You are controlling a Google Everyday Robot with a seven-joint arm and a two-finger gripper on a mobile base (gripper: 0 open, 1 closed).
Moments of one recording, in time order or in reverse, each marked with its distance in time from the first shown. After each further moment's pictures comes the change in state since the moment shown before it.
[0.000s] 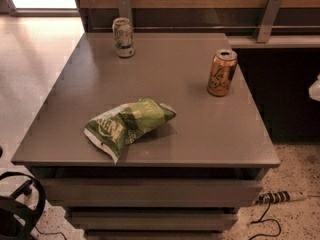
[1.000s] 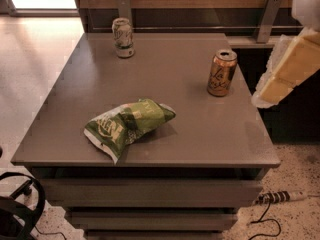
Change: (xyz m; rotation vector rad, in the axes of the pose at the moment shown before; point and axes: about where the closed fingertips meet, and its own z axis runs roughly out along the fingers) arm -0.043 0.018 0.053 -0.064 -0.003 -0.087
